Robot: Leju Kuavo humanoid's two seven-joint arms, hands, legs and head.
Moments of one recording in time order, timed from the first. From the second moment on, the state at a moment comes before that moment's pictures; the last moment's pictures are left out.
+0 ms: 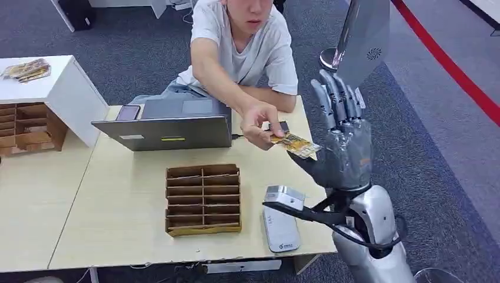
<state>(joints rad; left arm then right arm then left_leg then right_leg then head) -0.16 -0.28 0.19 -0.46 -0.66 0.20 0.05 -0.32 -0.07 0.46 -1.78 1.16 -0.37 -0.14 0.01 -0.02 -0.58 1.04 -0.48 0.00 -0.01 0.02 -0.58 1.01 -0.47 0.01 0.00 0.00</state>
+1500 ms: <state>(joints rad) -0.17 -0.22 -0.08 -0.44 -0.45 0.21 0.09 -0.46 -0.17 0.65 -1.64 1.28 -0.42 -0.07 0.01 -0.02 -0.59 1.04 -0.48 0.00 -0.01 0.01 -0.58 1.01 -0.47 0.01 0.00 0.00</state>
